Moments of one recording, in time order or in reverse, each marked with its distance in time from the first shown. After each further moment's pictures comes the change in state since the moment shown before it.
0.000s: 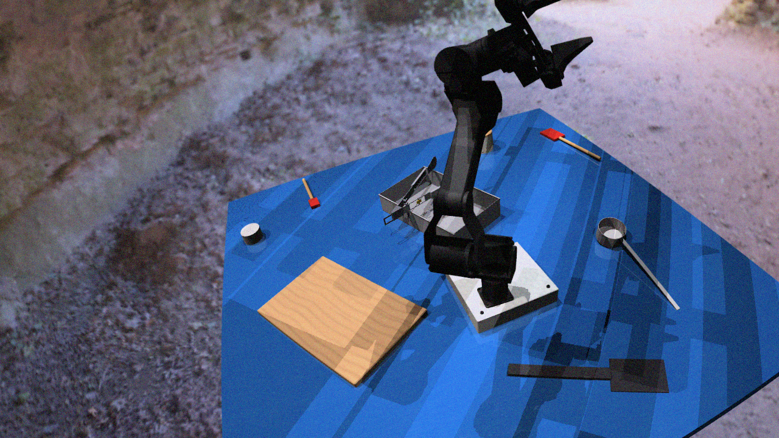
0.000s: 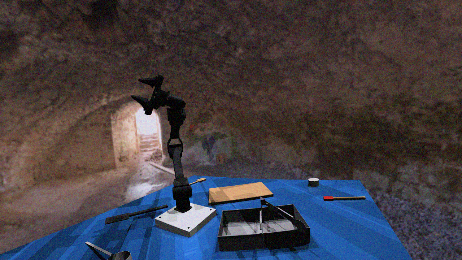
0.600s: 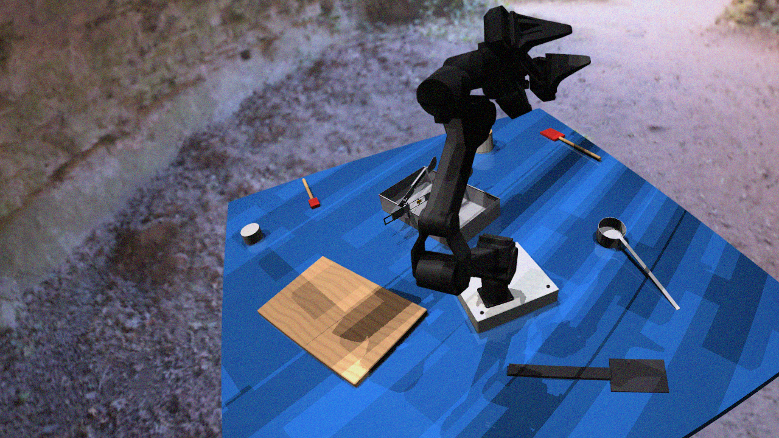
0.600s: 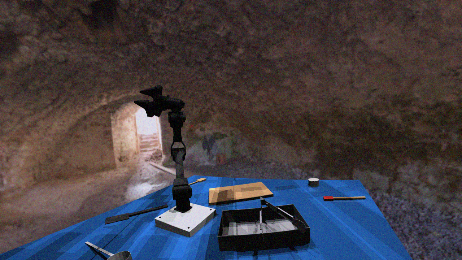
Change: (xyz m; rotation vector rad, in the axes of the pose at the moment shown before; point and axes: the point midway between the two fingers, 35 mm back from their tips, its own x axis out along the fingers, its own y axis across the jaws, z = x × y) arm -0.012 0.013 0.072 0.320 -0.197 0.005
